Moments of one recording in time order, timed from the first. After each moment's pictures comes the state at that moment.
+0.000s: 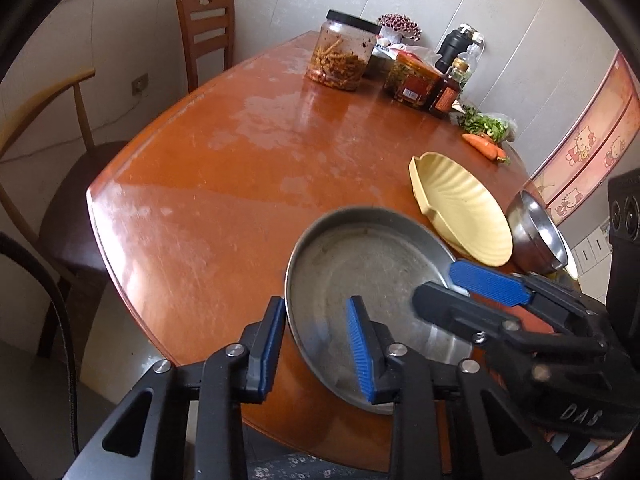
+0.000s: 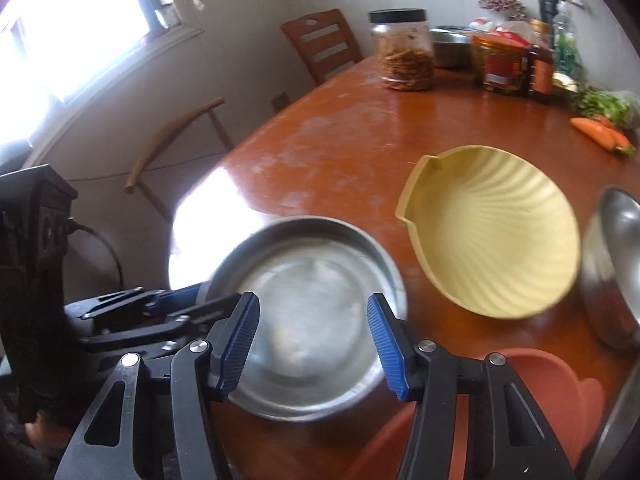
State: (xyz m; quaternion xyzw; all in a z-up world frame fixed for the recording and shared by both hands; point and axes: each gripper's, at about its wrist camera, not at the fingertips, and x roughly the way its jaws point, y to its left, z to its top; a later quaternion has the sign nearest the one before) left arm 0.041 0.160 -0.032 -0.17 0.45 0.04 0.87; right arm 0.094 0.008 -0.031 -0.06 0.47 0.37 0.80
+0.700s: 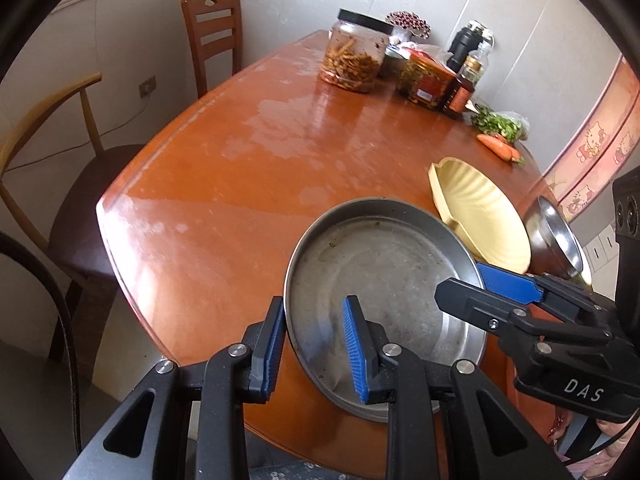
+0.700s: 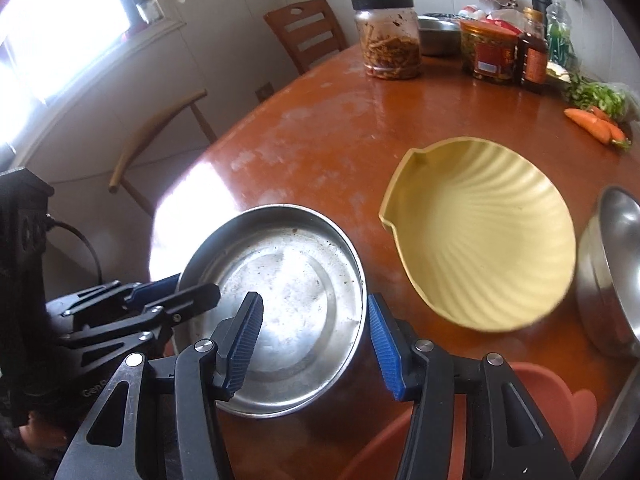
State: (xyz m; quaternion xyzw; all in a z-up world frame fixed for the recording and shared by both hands) left arm 0.052 0.174 -0.033 -0.16 0.46 0.05 0.87; right arm 0.109 0.006 -0.036 -0.07 0.49 0.33 0.80
